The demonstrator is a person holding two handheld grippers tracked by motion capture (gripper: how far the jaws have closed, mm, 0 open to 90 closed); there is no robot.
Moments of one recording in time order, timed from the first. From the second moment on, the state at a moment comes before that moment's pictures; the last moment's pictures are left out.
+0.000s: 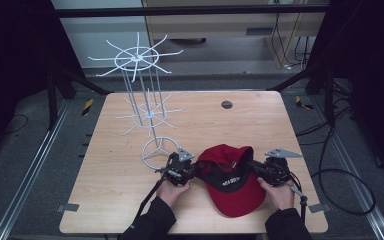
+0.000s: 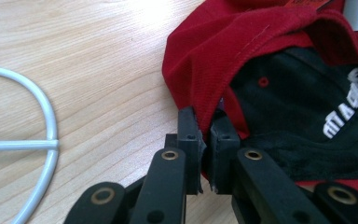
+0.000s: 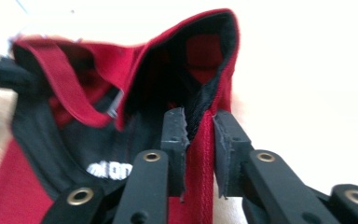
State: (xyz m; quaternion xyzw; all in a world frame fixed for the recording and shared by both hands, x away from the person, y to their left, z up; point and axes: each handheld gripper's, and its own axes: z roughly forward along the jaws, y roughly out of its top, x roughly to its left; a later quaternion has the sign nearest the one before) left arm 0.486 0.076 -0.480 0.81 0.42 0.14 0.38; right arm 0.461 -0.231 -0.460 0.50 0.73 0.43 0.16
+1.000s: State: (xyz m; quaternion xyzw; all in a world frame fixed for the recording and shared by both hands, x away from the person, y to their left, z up) left arm 0.464 0.054 -0.432 0.81 0.34 0.16 0.45; right arm 0.444 -0.204 -0.408 0.44 0.75 0.43 0.25
